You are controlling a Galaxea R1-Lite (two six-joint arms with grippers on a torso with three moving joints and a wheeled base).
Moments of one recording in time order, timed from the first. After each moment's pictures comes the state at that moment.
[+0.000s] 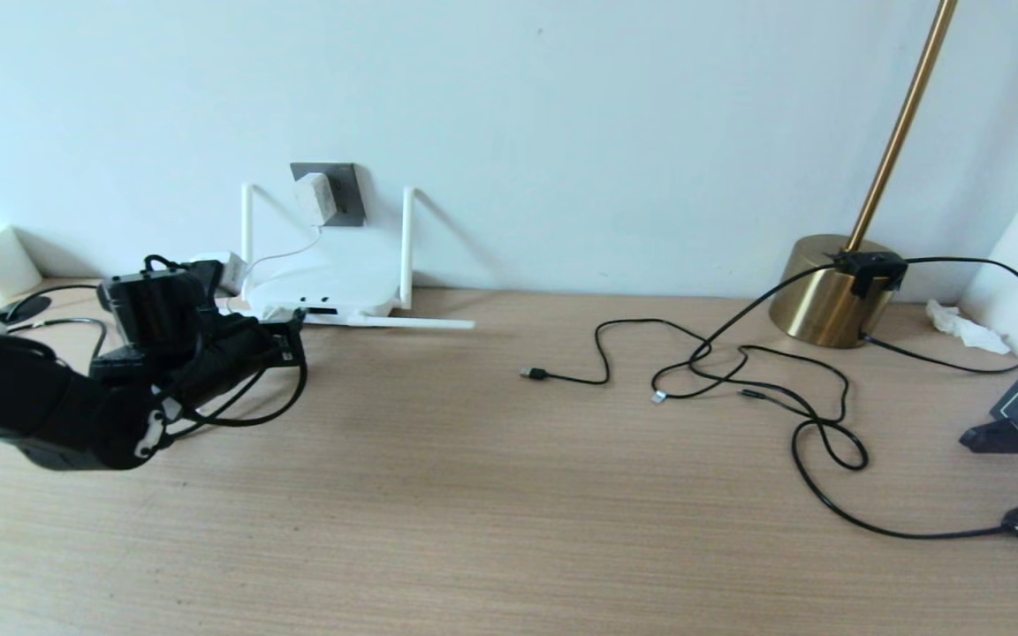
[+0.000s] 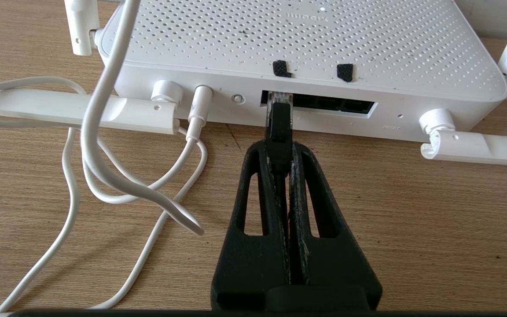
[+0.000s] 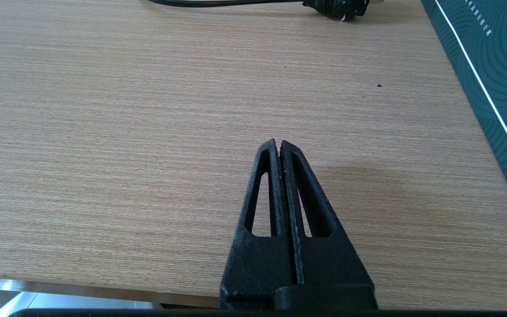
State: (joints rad) left arm 0.00 1.99 -0.98 -0.87 -0.04 0.00; right arm 0.00 0.00 -0.11 0.26 -0.02 0.00
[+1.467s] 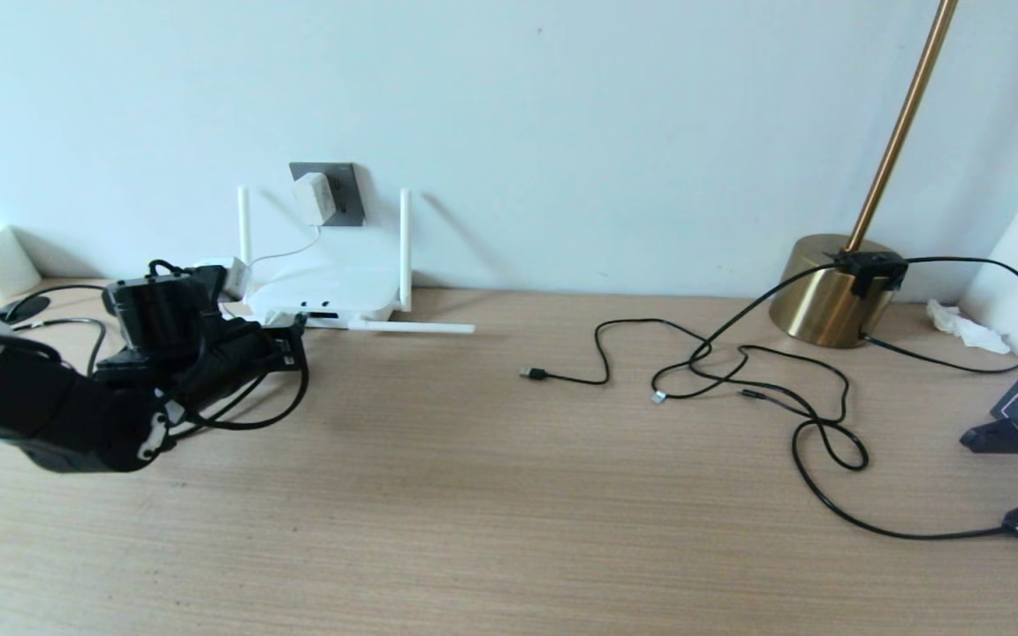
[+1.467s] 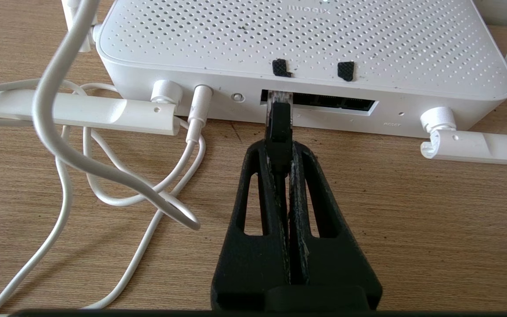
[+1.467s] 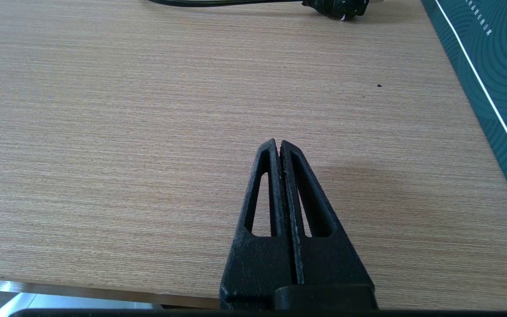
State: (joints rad) left arm 0.00 1.99 -0.97 -0.86 -0.04 0.01; right arm 0.00 0.00 -0.11 0.26 -0.02 0.00
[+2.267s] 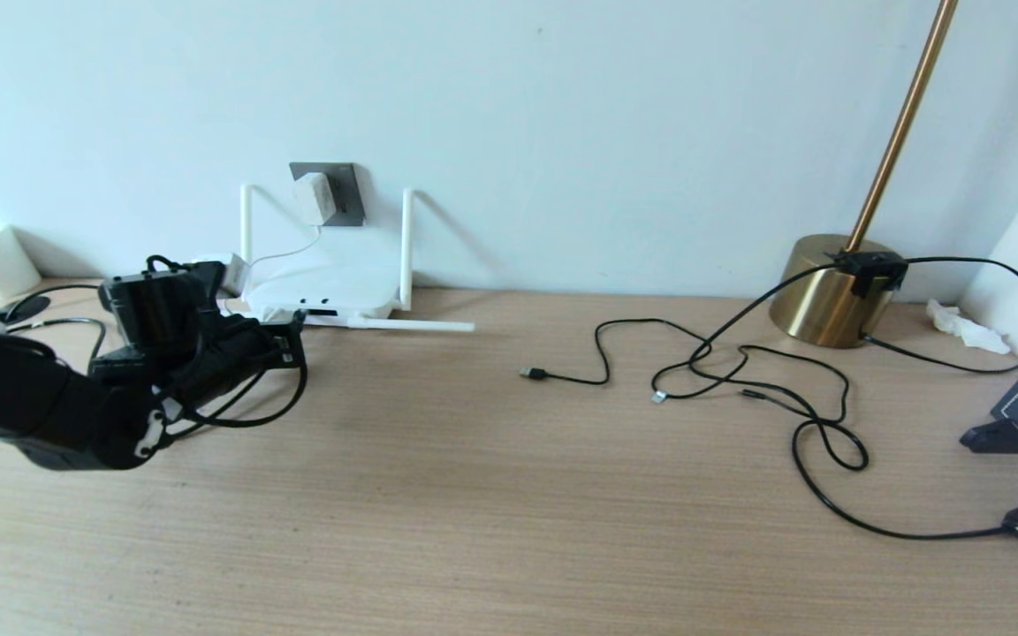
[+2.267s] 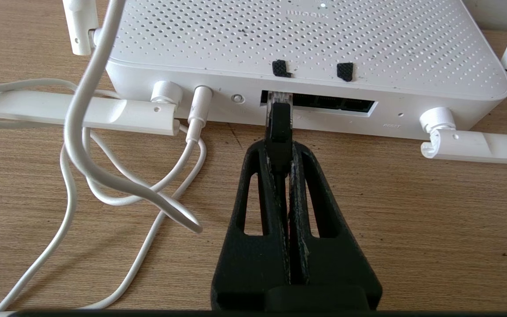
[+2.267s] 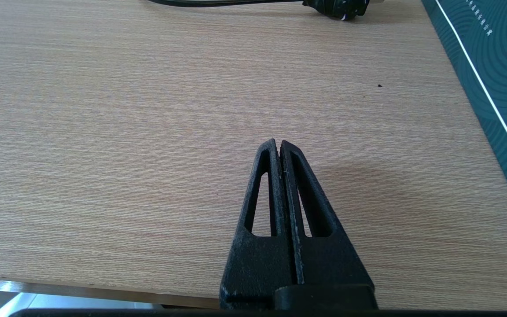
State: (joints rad) left arm 0.00 1.98 -0.97 -0.85 -0.04 0.02; right arm 0.00 0.00 -0.11 0.26 -0.02 0.00
